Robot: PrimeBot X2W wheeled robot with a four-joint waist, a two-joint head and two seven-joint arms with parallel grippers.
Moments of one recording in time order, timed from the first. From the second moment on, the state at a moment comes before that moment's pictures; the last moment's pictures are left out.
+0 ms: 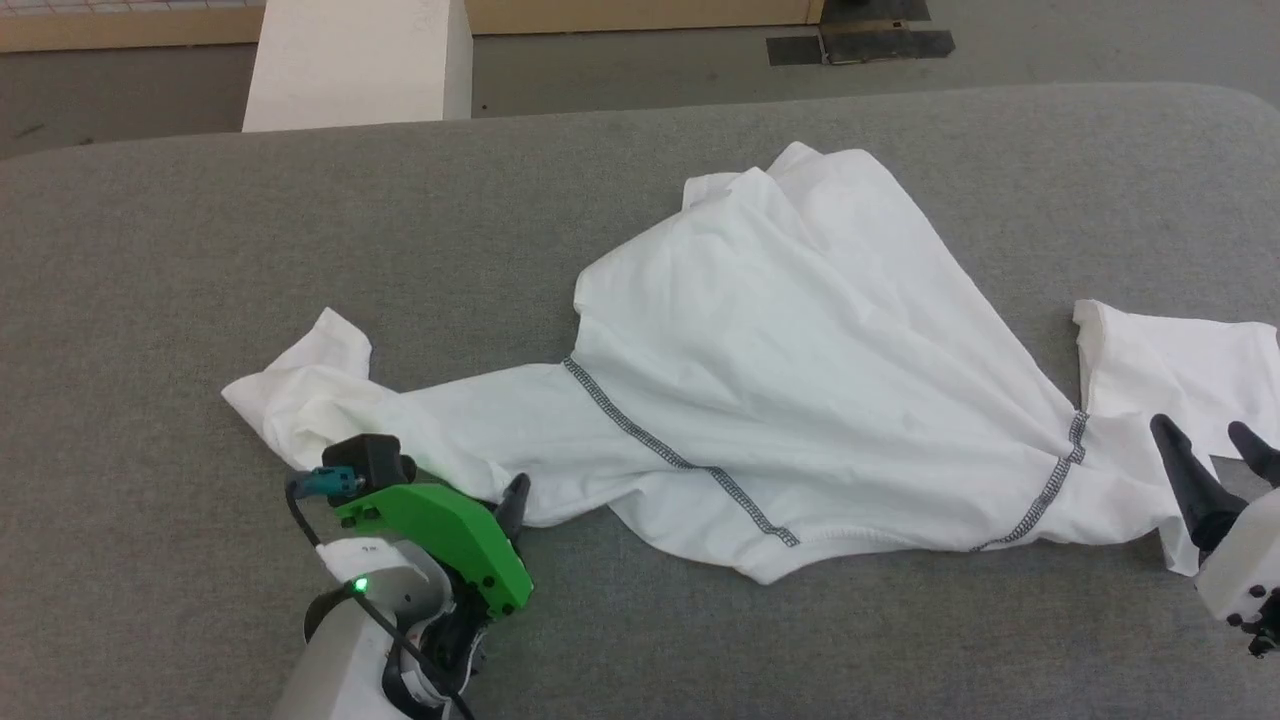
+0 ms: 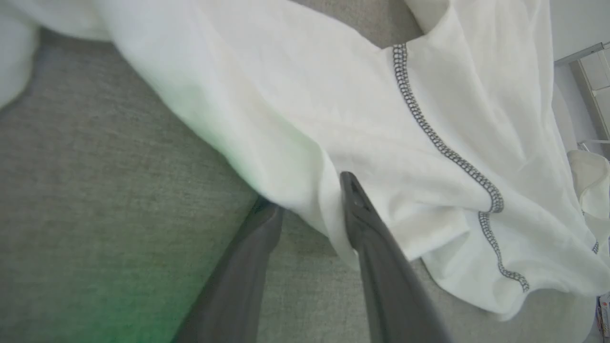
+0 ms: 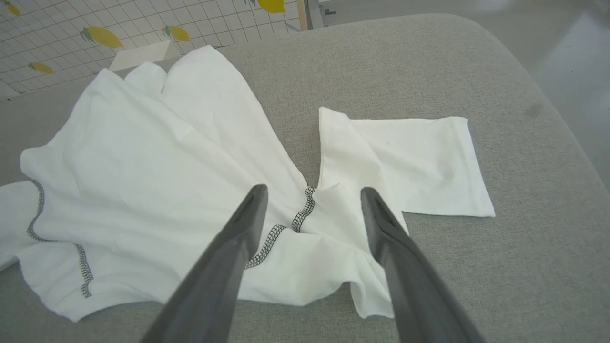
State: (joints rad) left arm -0.24 0.10 -0.25 0.31 -0.74 0.15 0.31; right arm -0.04 -0.21 -0.28 -0.19 0.40 0.13 0.61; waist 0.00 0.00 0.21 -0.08
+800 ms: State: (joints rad) left arm 0.11 0.31 -0.11 -0.06 -0.81 0.29 0.45; right arm -0.04 -0.21 -0.19 -0.12 0.36 0.13 0.58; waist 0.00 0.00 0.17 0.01
